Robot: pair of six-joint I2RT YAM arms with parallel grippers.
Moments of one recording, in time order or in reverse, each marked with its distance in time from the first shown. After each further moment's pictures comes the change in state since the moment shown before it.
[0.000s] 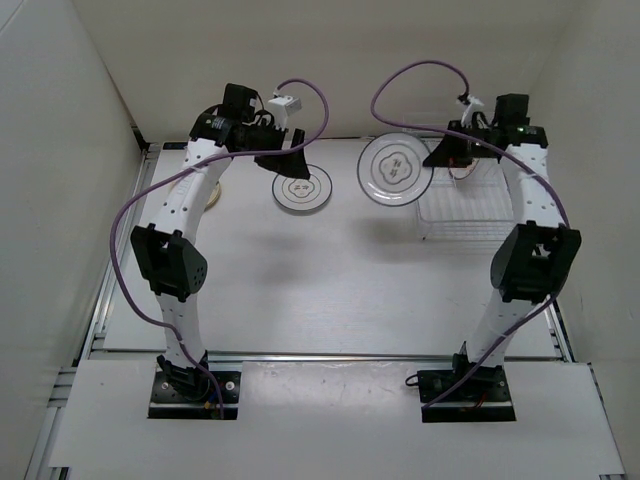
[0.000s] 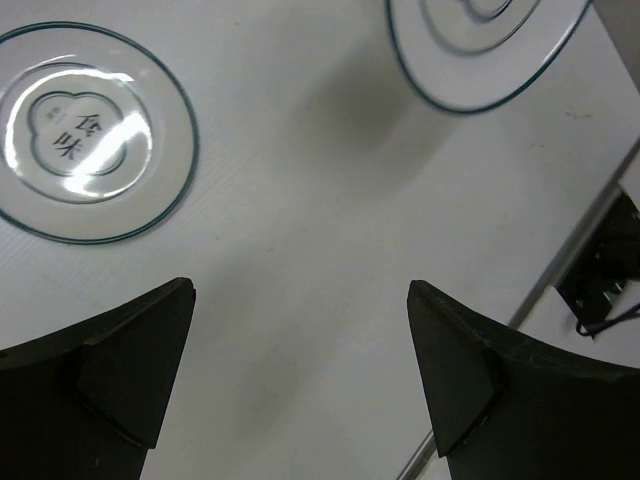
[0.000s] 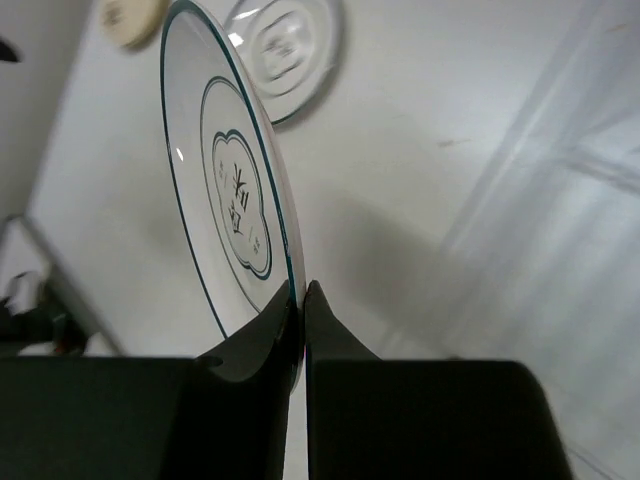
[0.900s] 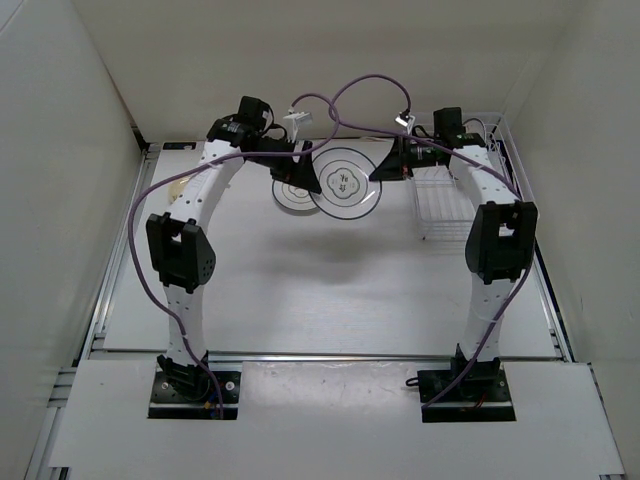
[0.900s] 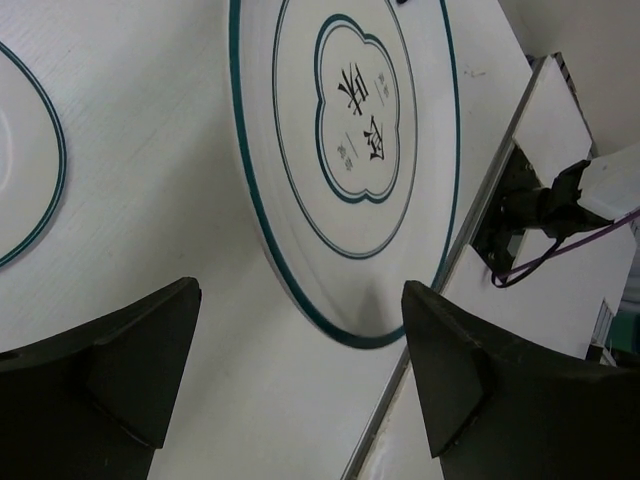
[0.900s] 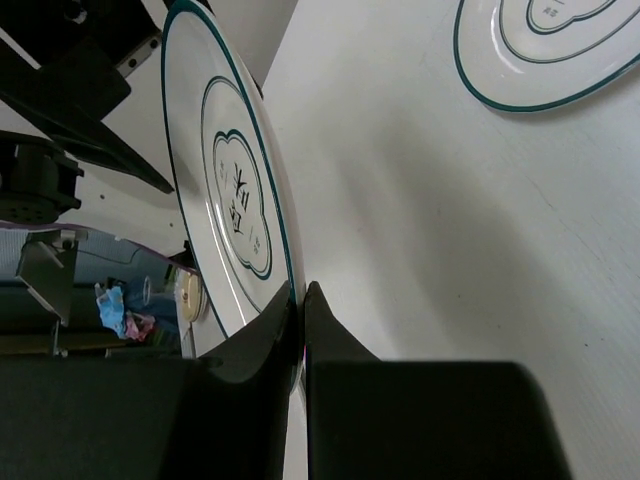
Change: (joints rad) left arm -0.010 0.091 -0.017 -0.037 0.279 0.003; right arm 0.200 0.227 -0.018 0.122 -0.445 0.219
